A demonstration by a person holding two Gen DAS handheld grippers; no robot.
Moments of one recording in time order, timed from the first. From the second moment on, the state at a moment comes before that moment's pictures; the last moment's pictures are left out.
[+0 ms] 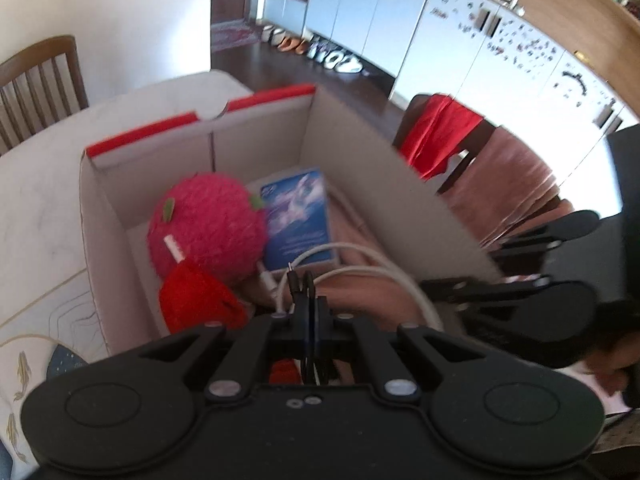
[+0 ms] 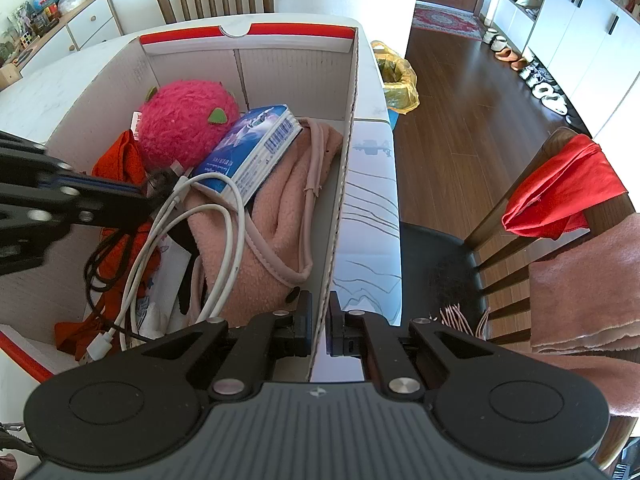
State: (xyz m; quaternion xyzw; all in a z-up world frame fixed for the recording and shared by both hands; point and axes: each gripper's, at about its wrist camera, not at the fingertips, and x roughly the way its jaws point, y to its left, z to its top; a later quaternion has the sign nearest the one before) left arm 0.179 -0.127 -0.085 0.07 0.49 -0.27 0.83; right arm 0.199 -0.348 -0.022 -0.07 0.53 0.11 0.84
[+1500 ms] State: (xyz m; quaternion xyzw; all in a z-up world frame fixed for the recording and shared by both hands) left arm 0.131 -0.032 -0.014 0.01 0.42 -0.17 0.89; right arm 0.202 -0.348 -0.022 -0.07 0.53 0.11 0.84
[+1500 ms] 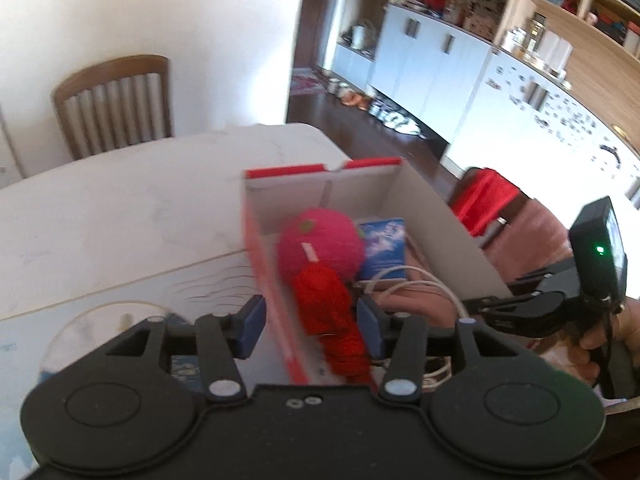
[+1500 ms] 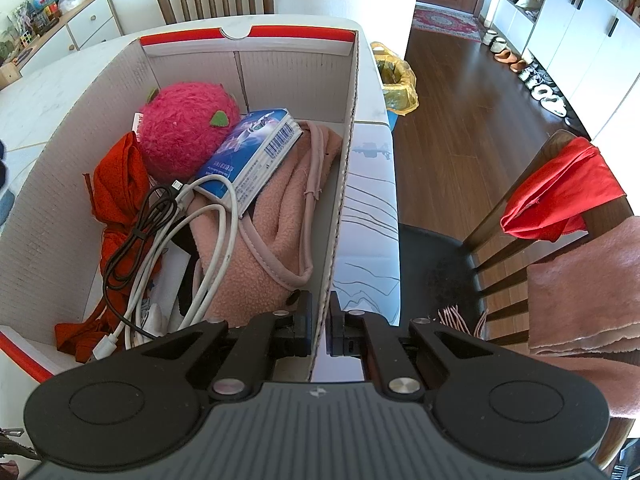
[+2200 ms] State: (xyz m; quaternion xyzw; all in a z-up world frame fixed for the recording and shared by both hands) left arm 0.105 0.045 -0.083 0.02 0.51 -0.04 0.86; right arm 0.198 -0.352 -0.022 -0.07 0.53 0.10 0.84
